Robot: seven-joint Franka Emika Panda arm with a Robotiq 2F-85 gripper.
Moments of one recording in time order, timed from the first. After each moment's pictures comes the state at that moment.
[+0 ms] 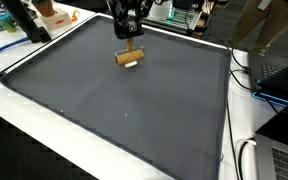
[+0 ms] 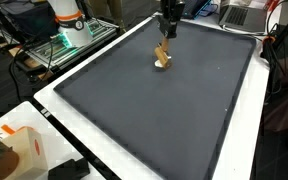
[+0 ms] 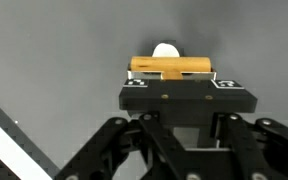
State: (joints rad) arm 0.09 0.08 0.11 -2.17 -0.19 2.25 -0.61
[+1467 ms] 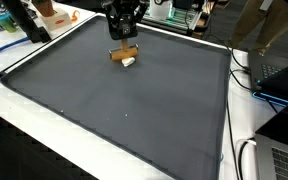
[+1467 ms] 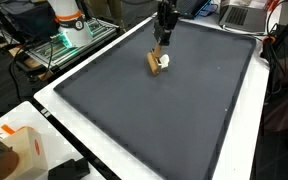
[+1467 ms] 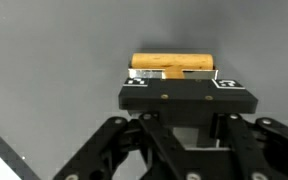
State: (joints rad) arm 0.09 0.13 0.09 -2.14 -0.28 2.17 -0.51
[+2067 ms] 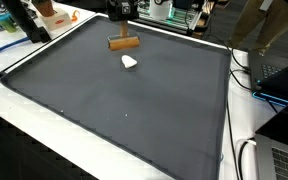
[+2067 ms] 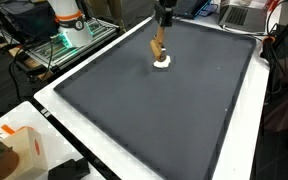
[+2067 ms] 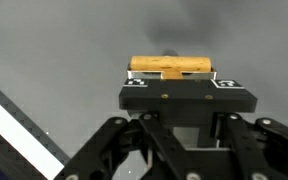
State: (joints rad) arm 0.08 -0.01 0.10 -2.13 -0.21 2.10 -0.56
